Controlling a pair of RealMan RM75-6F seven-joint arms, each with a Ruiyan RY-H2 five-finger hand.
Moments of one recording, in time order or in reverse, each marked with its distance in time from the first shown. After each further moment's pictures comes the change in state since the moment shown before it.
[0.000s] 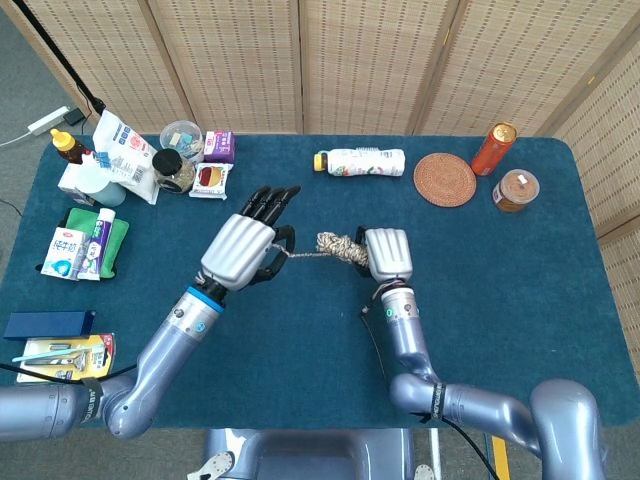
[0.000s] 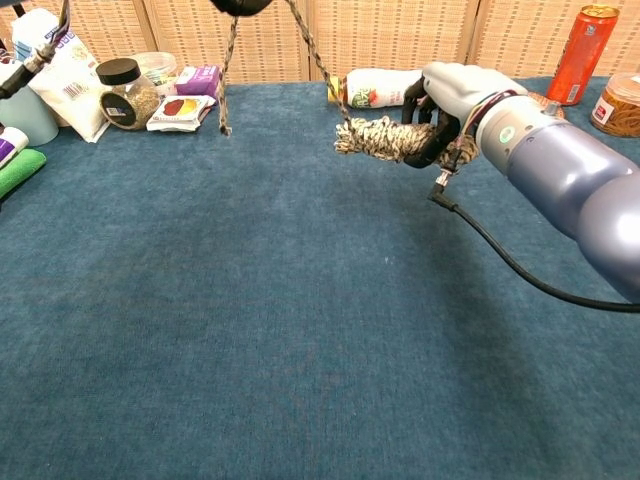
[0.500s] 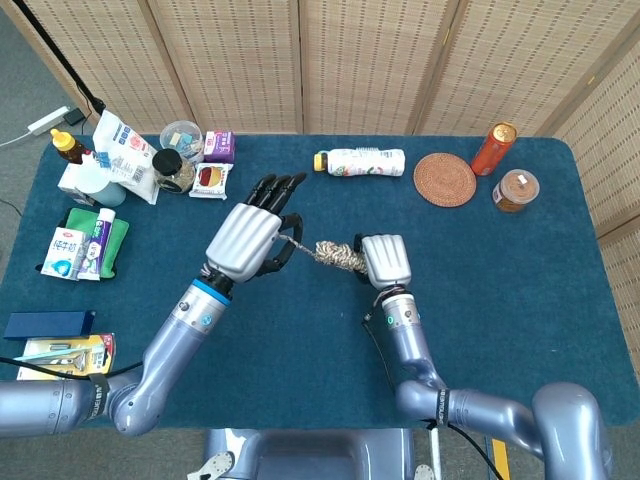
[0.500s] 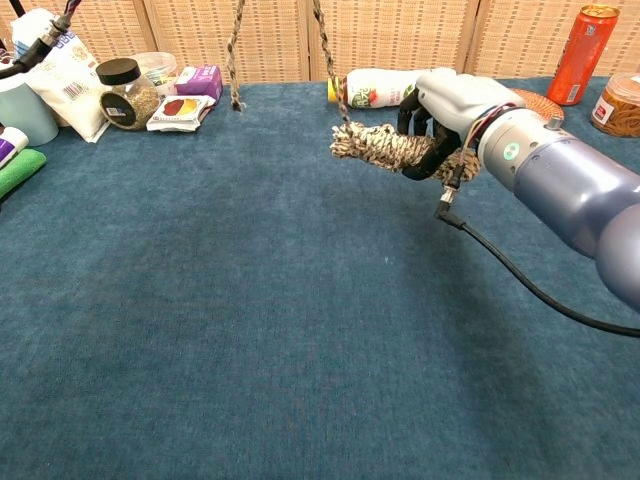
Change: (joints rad) left arm -0.043 -0.002 -0.051 -0.018 -0.080 0.016 0.034; right arm -0.023 0.008 -0.046 -0.006 -0.083 -0.009 0.018
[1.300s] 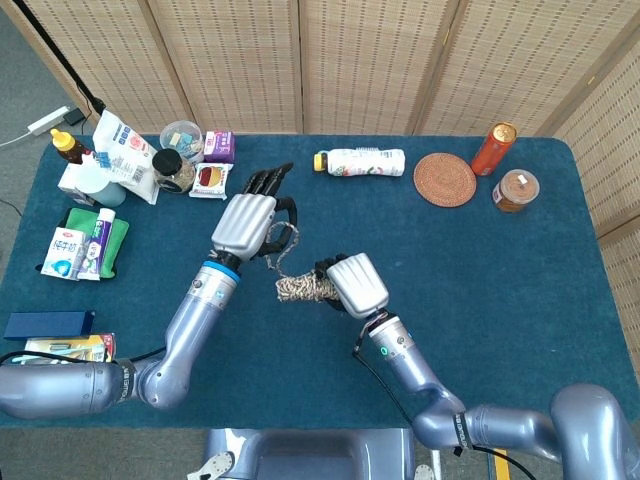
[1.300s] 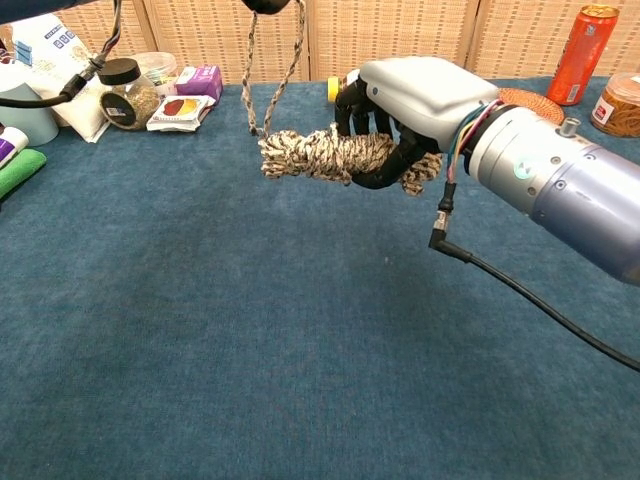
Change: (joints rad) left arm -0.062 -0.097 -0.050 0.159 -0.217 -0.030 -0.037; right arm -0.036 0.083 -0.114 -0.164 -0.349 0.030 0.126
